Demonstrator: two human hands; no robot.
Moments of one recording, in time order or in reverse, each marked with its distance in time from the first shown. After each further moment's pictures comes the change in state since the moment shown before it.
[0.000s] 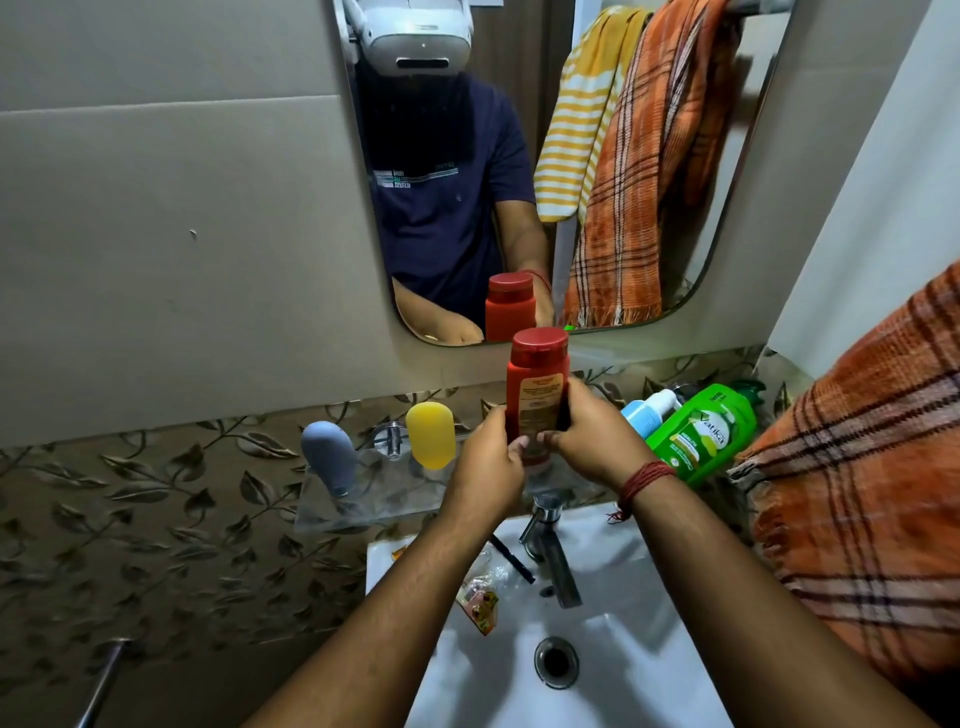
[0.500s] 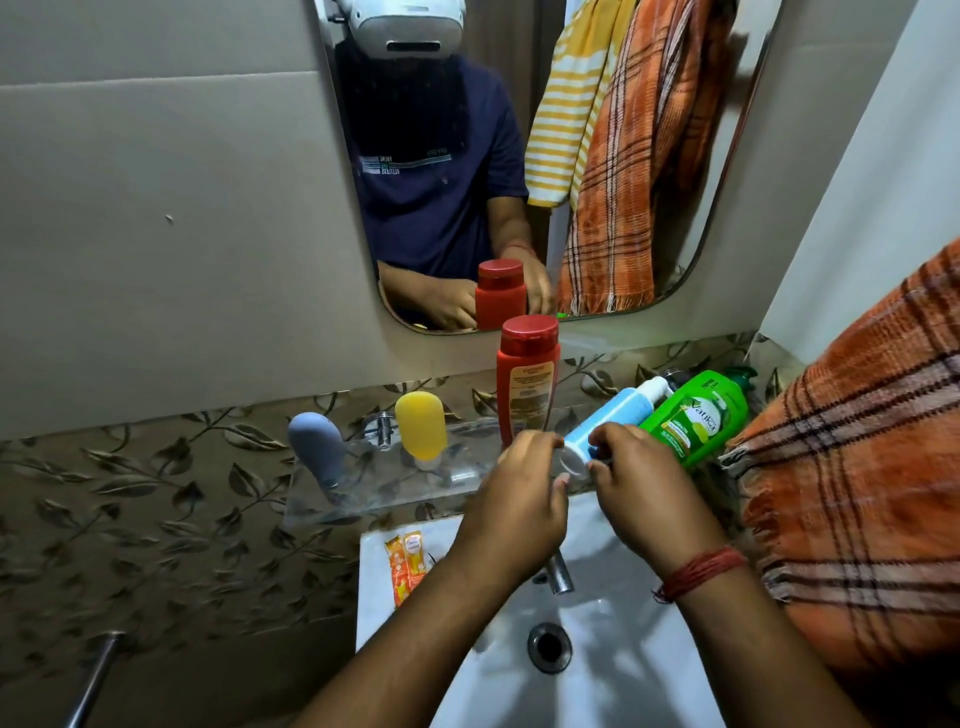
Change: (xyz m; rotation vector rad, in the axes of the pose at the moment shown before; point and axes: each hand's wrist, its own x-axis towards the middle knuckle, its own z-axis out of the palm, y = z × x) left_hand -0.050 0.015 0.015 0.225 -0.074 0.306; right_hand -0.065 0.031 -0.005 -0.304 0.209 -0.034
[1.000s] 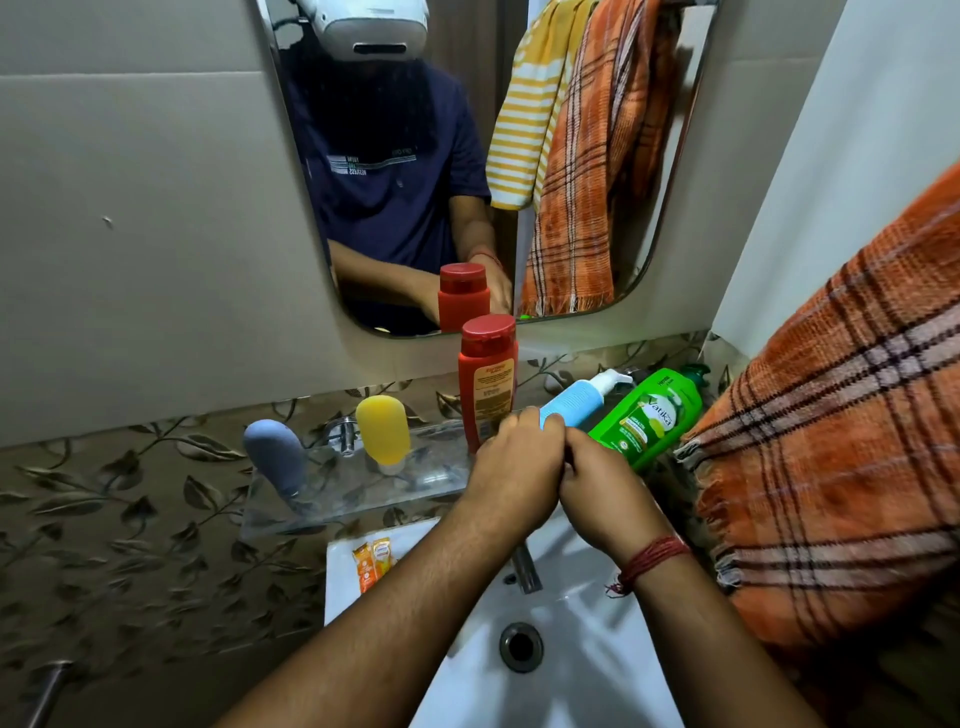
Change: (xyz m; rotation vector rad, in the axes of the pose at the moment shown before) left_hand 0.048 0.028 0.019 0.449 -0.158 0.065; right_hand -0.005 -0.007 -0.006 0.217 -0.123 0.161
